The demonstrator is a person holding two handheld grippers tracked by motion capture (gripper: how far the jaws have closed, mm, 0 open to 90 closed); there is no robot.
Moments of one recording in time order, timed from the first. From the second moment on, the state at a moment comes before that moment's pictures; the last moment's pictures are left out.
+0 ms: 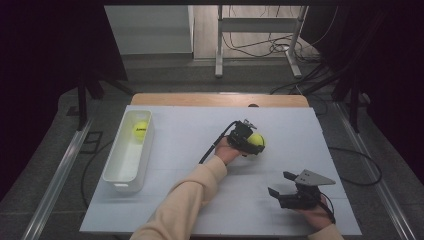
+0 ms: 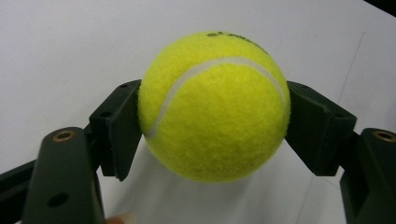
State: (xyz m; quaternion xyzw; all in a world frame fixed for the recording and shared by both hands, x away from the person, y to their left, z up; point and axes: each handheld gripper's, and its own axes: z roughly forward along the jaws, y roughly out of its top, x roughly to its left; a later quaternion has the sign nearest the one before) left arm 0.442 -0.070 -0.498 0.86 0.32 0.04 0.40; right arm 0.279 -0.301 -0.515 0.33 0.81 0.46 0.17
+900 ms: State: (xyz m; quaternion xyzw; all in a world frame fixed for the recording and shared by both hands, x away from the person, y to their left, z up) left arm 0.423 -0.045 -0.483 0.85 0.31 0.04 0.42; right arm 0.278 -0.300 -0.514 0.33 0.81 0.46 0.18
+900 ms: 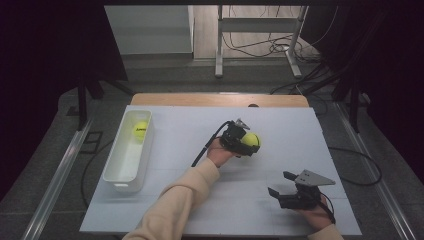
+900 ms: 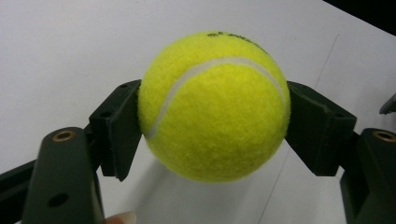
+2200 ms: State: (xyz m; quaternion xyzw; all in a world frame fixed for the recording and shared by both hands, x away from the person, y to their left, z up) left arm 0.398 -0.012 -0.462 0.84 0.31 0.06 0.43; right arm 0.278 -0.299 -0.515 0.33 0.81 0.46 0.18
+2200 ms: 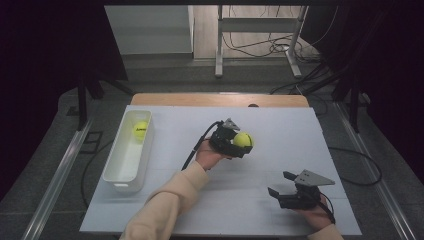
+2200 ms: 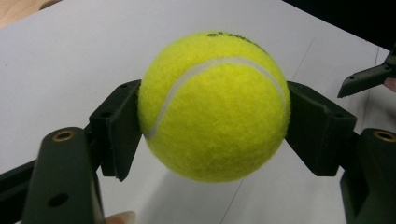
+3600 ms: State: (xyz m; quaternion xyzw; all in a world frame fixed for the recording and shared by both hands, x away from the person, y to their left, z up) left arm 0.376 0.028 -0.453 0.83 0.32 0.07 0.45; right arm 0.277 -0.299 -0.514 0.33 0.81 0.46 0.18
